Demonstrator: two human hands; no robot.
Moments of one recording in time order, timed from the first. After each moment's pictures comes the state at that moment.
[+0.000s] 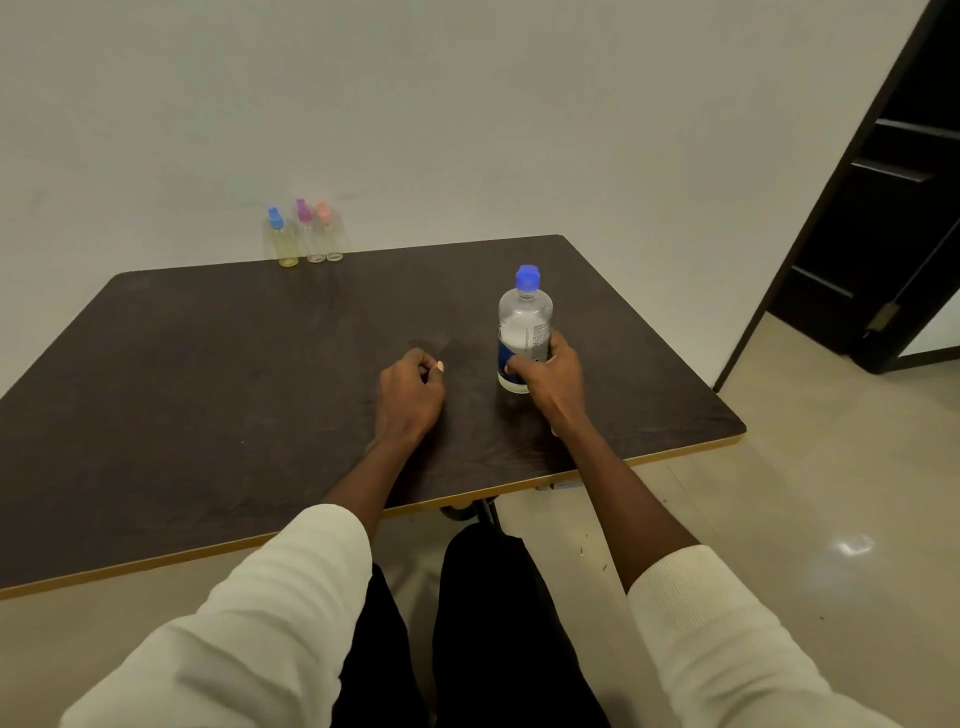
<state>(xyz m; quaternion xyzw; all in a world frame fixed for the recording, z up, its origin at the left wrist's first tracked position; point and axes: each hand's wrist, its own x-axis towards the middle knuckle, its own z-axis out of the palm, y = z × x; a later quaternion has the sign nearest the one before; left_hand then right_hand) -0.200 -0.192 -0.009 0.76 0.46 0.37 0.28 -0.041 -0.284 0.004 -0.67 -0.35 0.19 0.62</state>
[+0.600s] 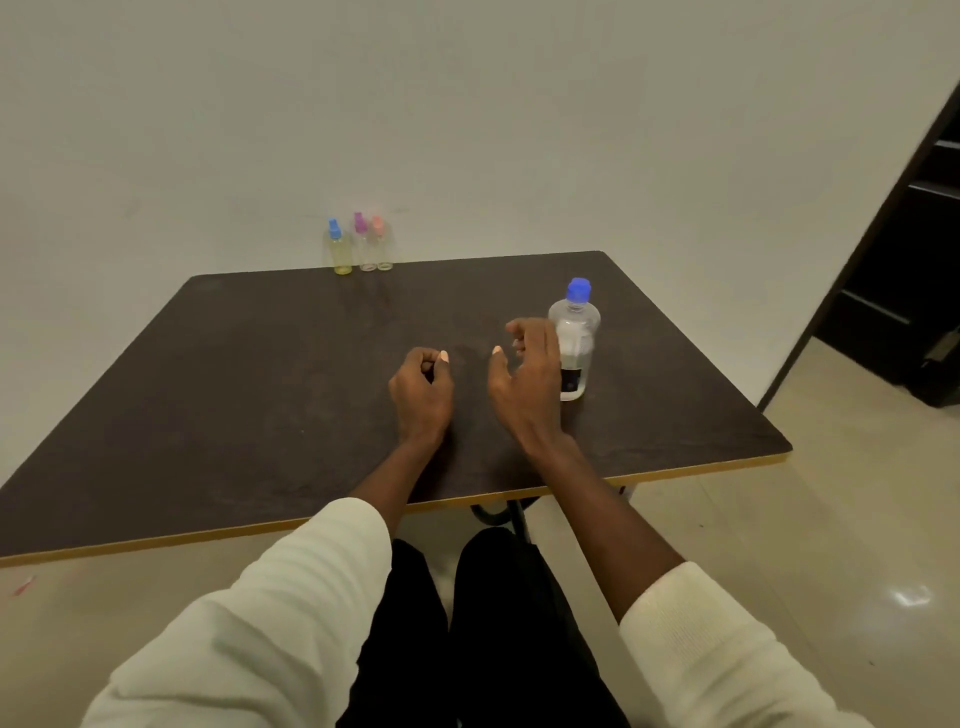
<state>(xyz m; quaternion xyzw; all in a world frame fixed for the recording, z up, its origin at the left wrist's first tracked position) -0.232 -0.200 0.001 0.64 0.45 0.53 0.32 -0.128 -0.267 0.025 -0.61 -0.50 -0.10 0.60</state>
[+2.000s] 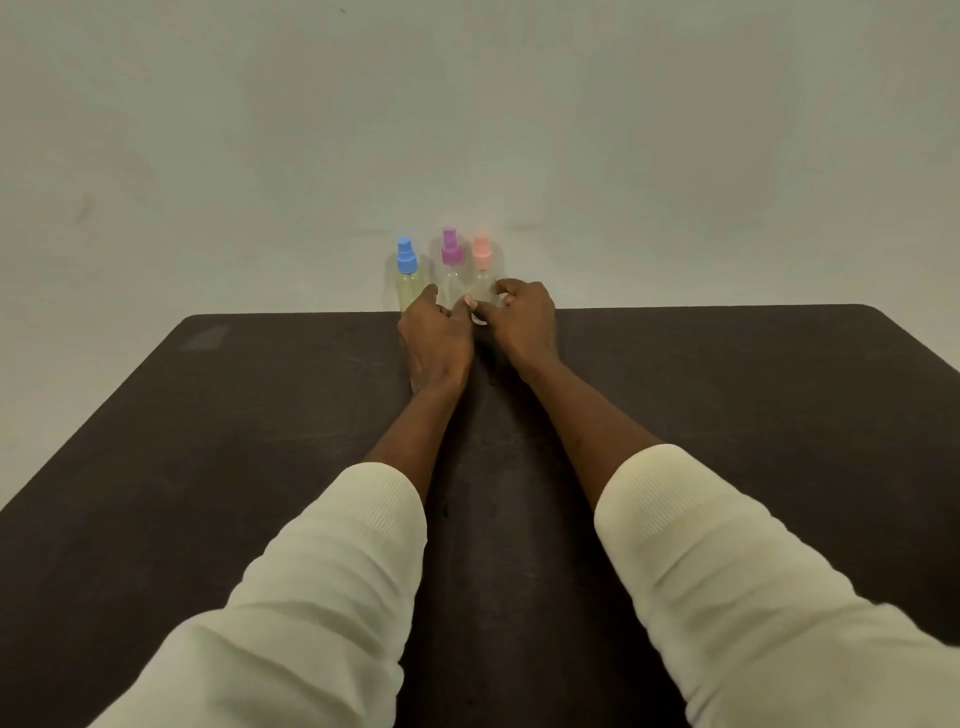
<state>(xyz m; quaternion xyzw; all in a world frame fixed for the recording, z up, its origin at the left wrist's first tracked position) -0.197 0.209 -0.008 0.60 0.56 0.52 0.25 -0.092 0.223 -0.024 -0.71 -0.49 0.14 0.49</state>
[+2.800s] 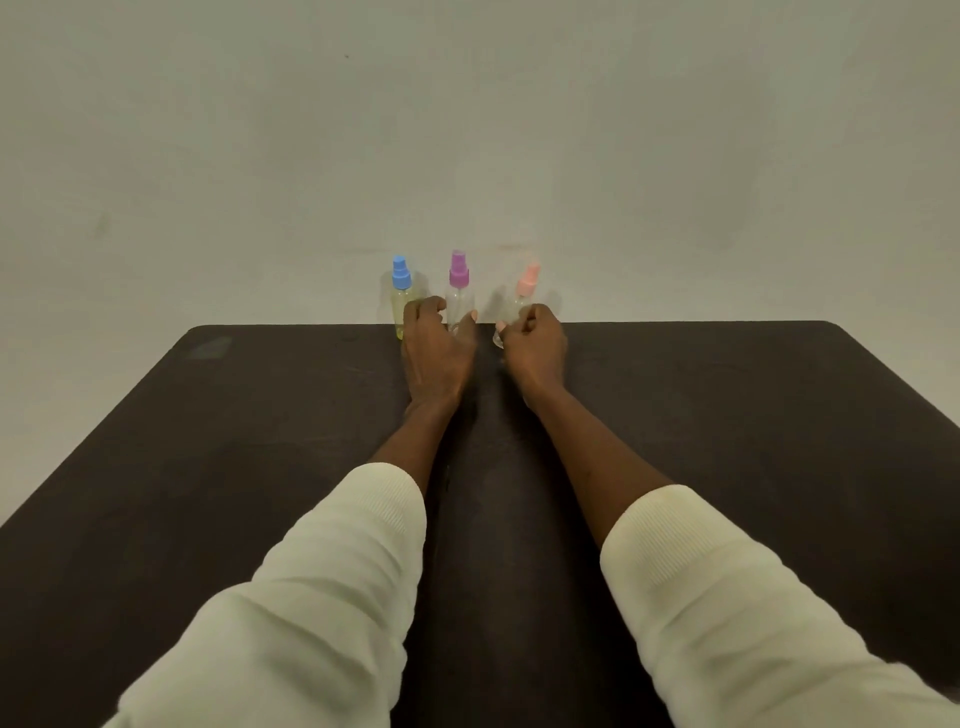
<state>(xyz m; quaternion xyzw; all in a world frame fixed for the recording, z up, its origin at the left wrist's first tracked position) -0.195 0.191 -0.005 0.65 0.54 0.50 0.21 -0.088 0.170 -0.009 -0.69 -0.38 0.21 0.58</state>
